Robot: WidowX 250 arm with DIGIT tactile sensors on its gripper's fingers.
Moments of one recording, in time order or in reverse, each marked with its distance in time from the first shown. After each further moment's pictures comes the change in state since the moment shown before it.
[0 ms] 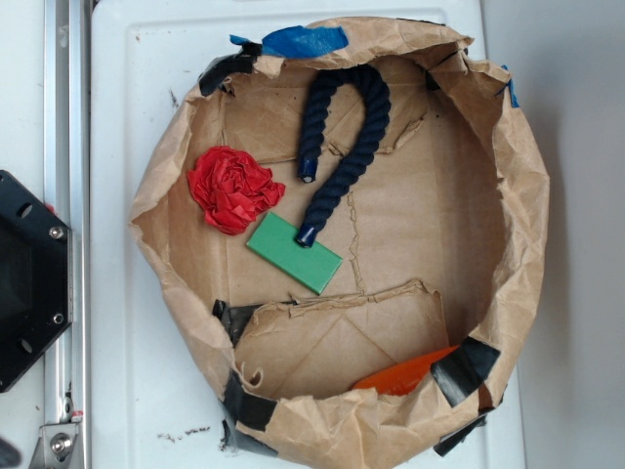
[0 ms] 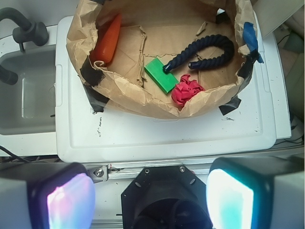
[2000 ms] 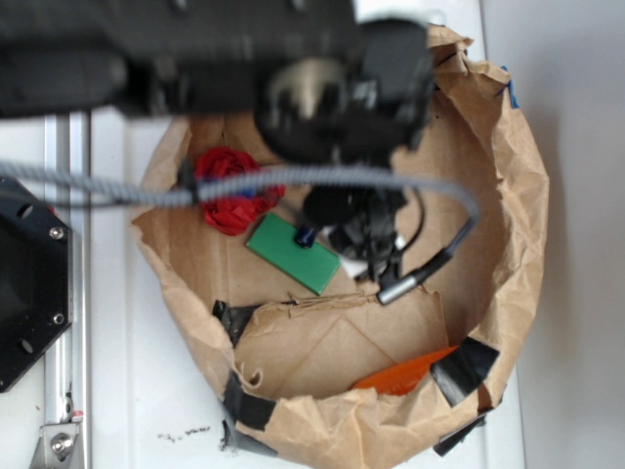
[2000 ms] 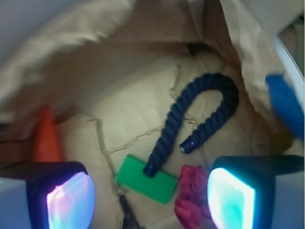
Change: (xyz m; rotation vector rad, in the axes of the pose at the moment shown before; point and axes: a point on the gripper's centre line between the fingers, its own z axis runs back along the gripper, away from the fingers) arm 0.127 0.035 -0.130 0.024 -0.033 0.440
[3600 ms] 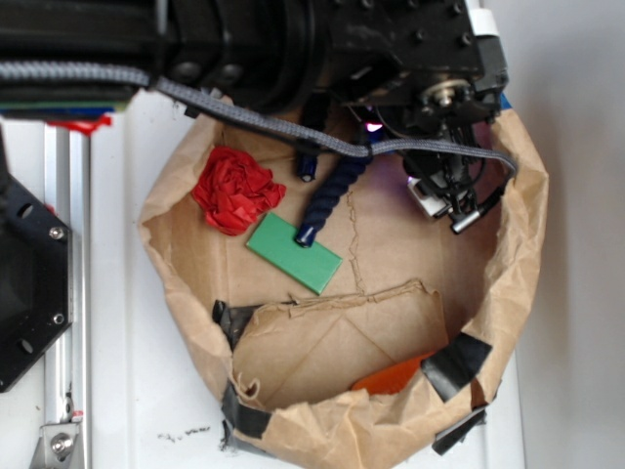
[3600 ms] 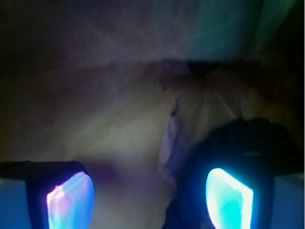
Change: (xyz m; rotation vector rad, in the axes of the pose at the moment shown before) arm 0.065 0.028 -0.081 0.061 -0.040 0.085
